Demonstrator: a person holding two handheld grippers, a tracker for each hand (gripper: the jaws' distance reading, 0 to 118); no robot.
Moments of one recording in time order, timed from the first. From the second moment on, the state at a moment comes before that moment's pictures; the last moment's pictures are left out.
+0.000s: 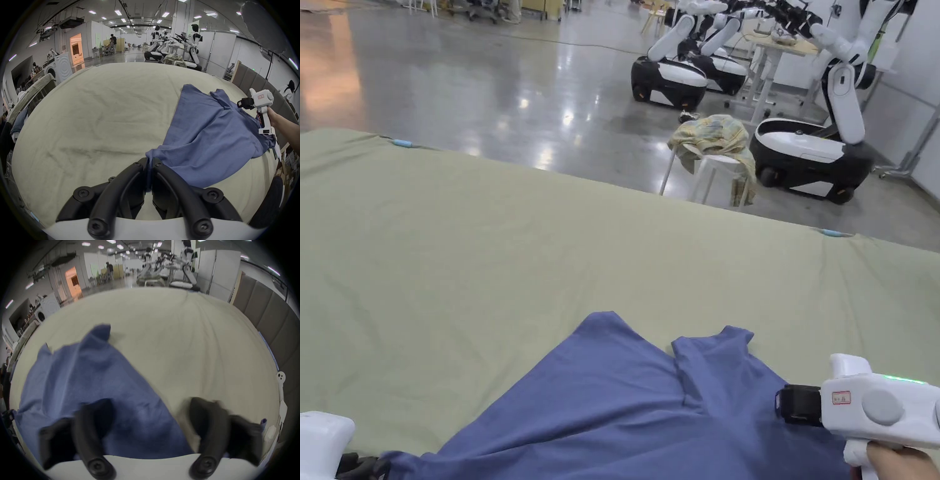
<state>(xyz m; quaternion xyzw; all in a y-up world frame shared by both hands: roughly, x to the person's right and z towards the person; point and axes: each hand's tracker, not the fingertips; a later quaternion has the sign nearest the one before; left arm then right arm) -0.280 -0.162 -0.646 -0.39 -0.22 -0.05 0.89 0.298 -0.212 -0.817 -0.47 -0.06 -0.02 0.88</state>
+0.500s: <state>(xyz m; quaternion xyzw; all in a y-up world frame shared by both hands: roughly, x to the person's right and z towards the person) -0.241 -0.072 -0.639 -0.31 -0.24 -0.02 0.92 0.273 -0.020 -0.670 -0.28 0.00 -0.03 0.96</state>
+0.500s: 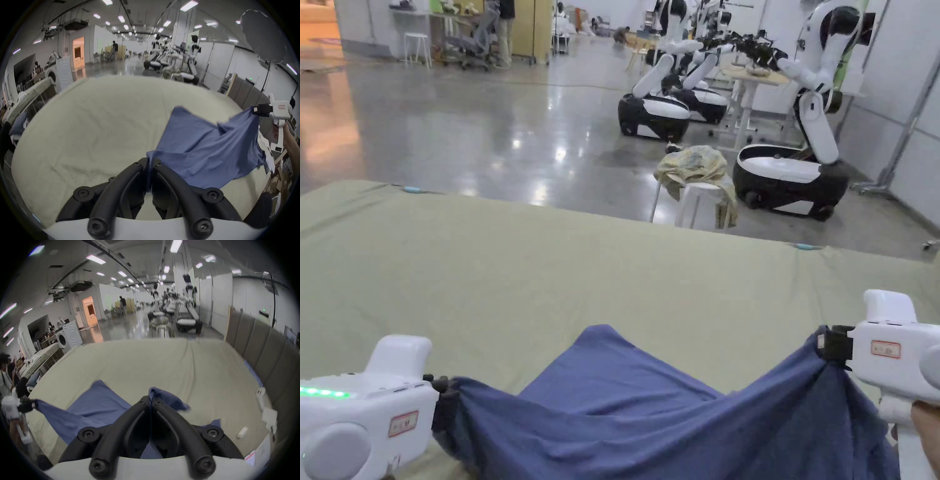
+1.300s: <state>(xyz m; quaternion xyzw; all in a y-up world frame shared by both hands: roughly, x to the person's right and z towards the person) -0.175 0.217 -0.773 -0.09 -0.18 -0.04 0.98 0.319 0.286 -0.678 0.00 -0.10 0.03 0.99</state>
